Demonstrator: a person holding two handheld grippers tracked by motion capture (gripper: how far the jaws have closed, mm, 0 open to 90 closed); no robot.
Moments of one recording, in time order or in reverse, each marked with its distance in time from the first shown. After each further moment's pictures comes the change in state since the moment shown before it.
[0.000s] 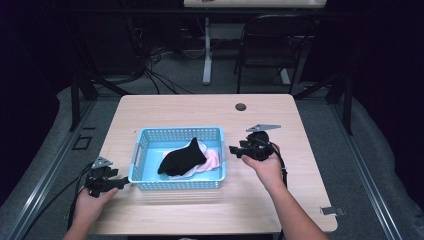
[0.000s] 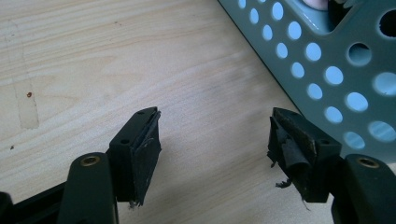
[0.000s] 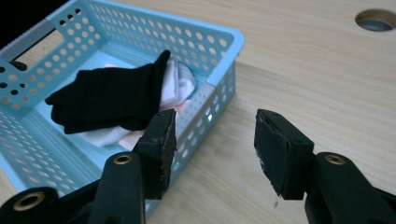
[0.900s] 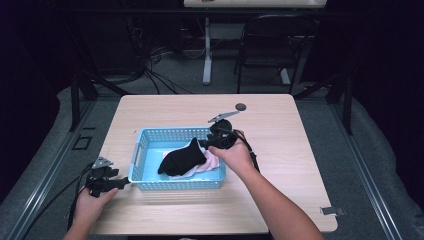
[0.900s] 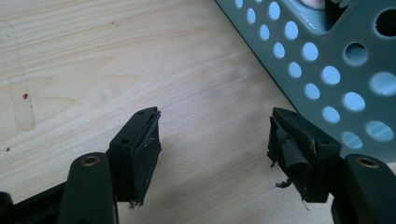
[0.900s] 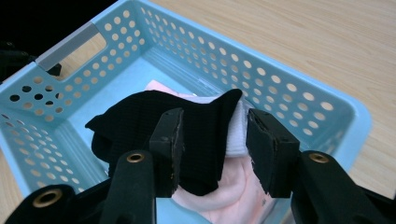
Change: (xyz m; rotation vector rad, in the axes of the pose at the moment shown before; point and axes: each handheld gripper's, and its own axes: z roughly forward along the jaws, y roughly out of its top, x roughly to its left) left arm -0.001 0.000 0.000 -0.001 -0.005 0.006; right arm 0.063 0.051 0.062 0.095 0.073 -0.112
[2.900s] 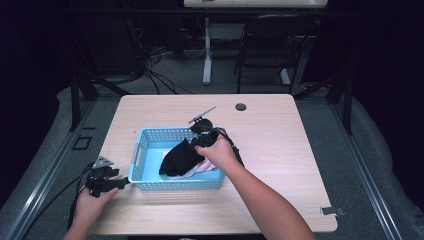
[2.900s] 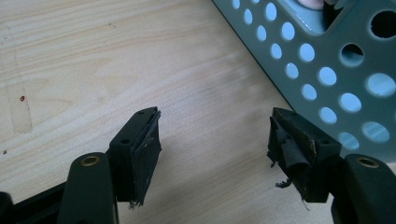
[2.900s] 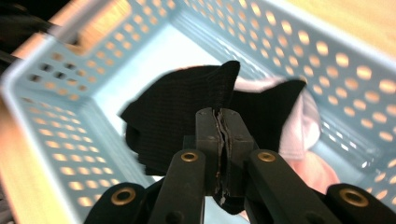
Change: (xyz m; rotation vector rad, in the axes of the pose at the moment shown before) left arm -0.001 0.001 0.000 0.000 -0.004 0.004; right arm 0.029 0.028 0.028 0.197 0.084 -0.012
